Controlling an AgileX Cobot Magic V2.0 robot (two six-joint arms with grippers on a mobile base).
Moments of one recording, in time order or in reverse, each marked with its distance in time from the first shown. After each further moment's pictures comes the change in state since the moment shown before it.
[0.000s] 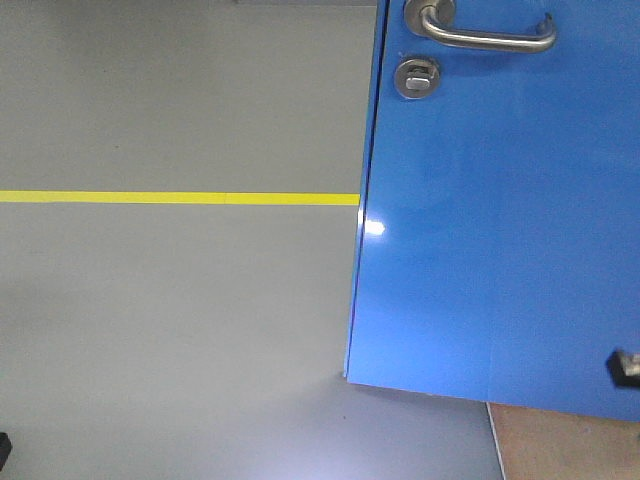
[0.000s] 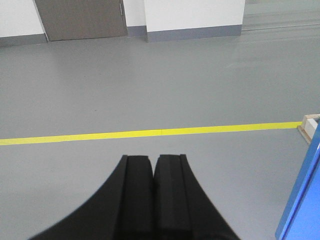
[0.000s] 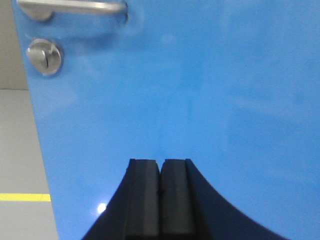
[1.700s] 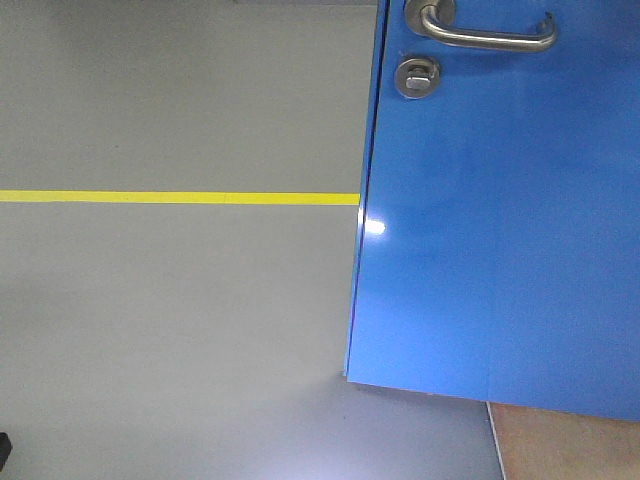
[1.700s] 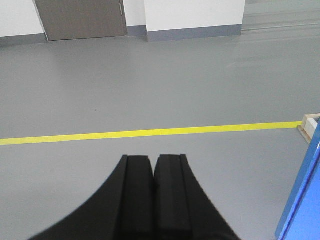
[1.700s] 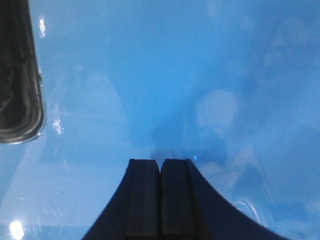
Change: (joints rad) left arm 0.000 0.000 0.000 0.000 0.000 0.000; right arm -0.298 1.178 -1.287 1.478 0.578 -0.074
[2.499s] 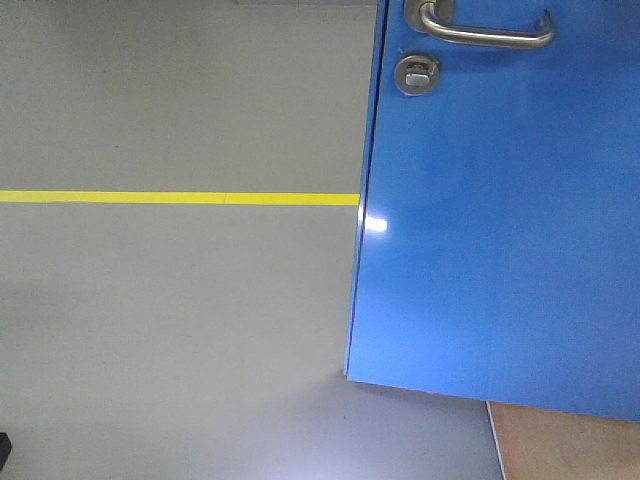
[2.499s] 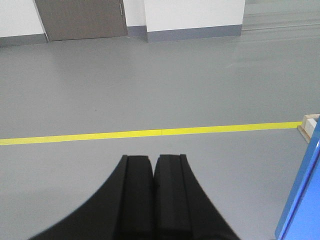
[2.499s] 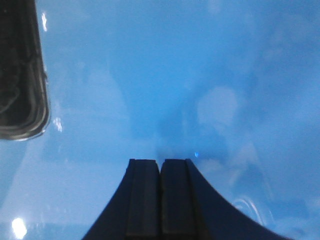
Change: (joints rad) left arm 0.000 0.000 0.000 0.000 0.000 0.000; right arm 0.000 0.001 -0.002 0.004 -0.001 0.000
